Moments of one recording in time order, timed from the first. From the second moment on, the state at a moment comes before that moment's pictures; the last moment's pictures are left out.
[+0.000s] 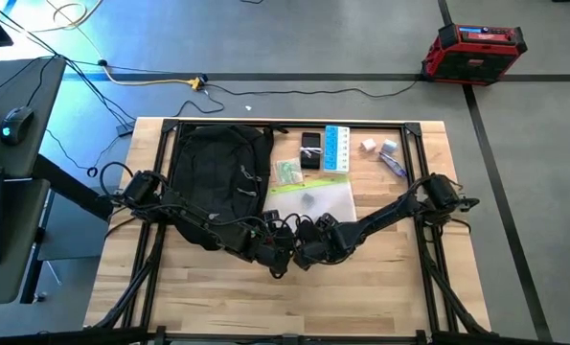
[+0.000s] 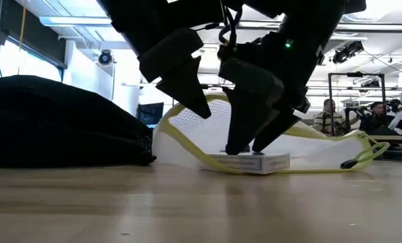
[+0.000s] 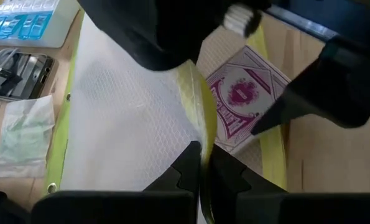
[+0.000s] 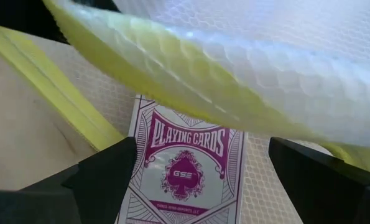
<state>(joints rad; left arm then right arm) -0.39 1.94 1.30 -0.40 -0.61 -0.27 0.35 2.03 1.27 -0.57 0.39 0.90</state>
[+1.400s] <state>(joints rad) -0.39 1.93 1.29 -0.36 -0.61 -0.31 0.53 1.86 1.27 -0.55 0.26 0.83</state>
